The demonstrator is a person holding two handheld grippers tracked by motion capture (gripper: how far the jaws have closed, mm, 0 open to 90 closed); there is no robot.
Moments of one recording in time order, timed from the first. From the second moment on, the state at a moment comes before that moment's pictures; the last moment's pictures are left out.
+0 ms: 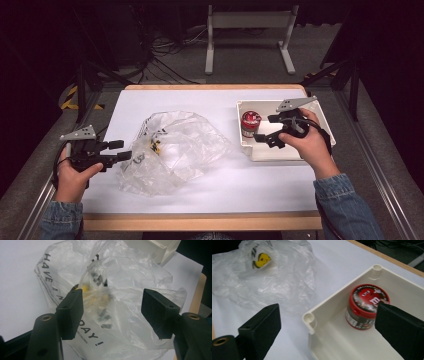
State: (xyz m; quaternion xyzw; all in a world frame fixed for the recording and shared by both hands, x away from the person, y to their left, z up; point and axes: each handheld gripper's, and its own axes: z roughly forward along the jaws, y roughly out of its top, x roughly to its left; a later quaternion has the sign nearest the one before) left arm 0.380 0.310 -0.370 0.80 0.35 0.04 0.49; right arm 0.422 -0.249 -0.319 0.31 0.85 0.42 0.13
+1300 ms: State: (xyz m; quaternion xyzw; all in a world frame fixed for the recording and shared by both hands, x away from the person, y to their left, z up) left arm 0.370 0.308 -0.374 0.82 0.30 0.01 0.48; right arm 0.377 -0.245 -0.377 0.26 0.86 0.43 0.10
